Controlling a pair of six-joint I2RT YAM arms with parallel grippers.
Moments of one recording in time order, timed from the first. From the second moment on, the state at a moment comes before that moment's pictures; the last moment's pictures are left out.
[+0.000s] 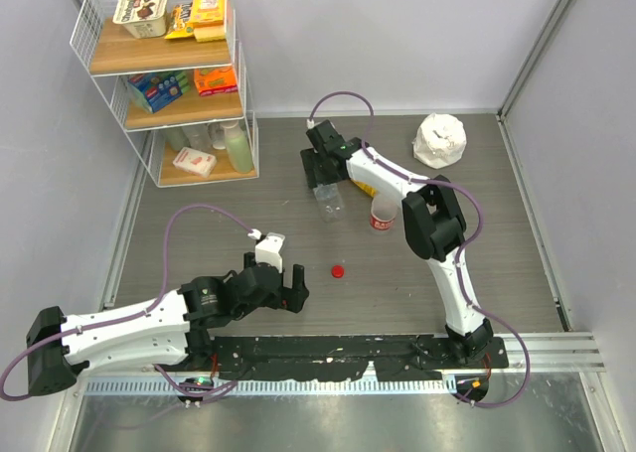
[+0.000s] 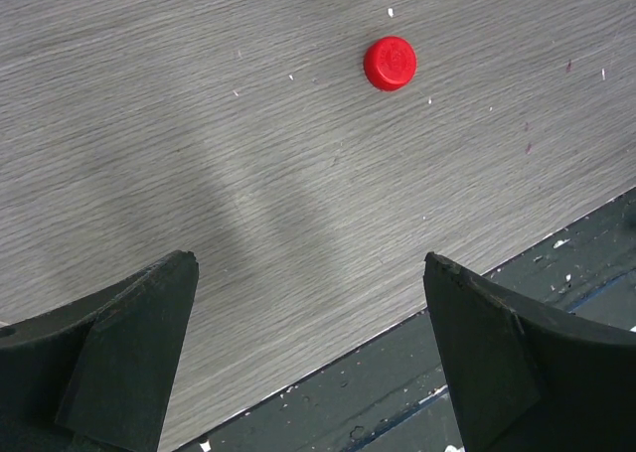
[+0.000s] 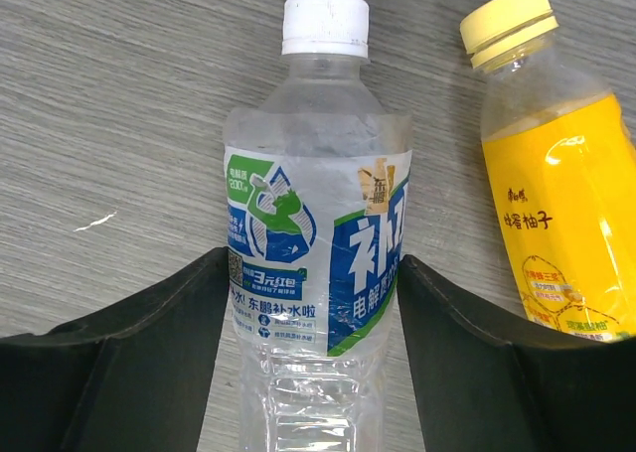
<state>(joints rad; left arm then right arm) -1.18 0.83 0.53 -0.44 -0.40 -0.74 0.63 2.26 1.93 -0.60 0.16 0.27</state>
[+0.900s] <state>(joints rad) -1.17 0.85 0.73 -0.38 -0.43 -0.72 0.63 1.57 1.44 -0.28 0.03 0.46</state>
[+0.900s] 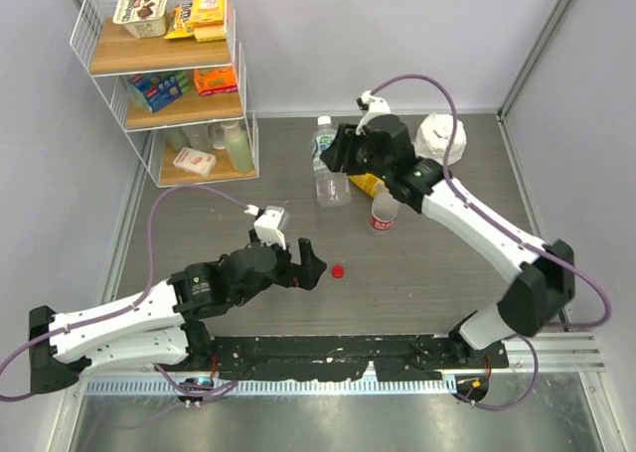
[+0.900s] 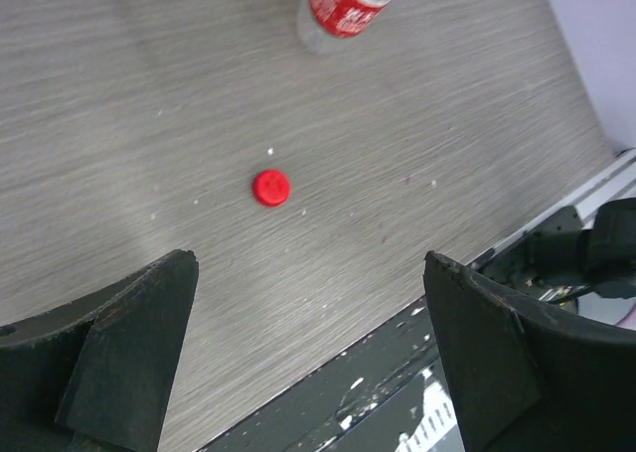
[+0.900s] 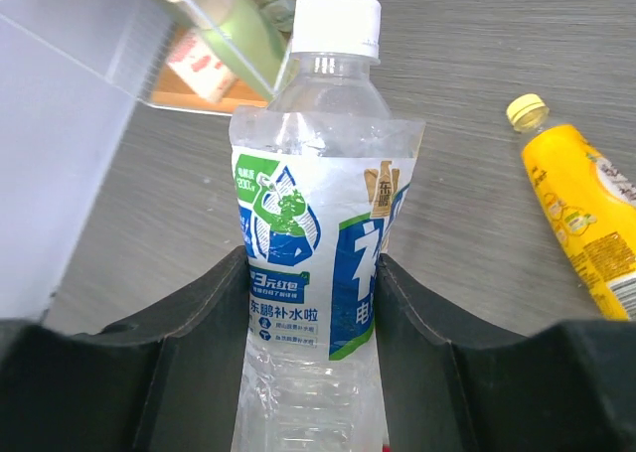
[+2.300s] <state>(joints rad) -0.95 1.30 1.04 -0.06 -0.20 -0.68 0.63 1.18 1.05 -0.14 0.04 0.63</state>
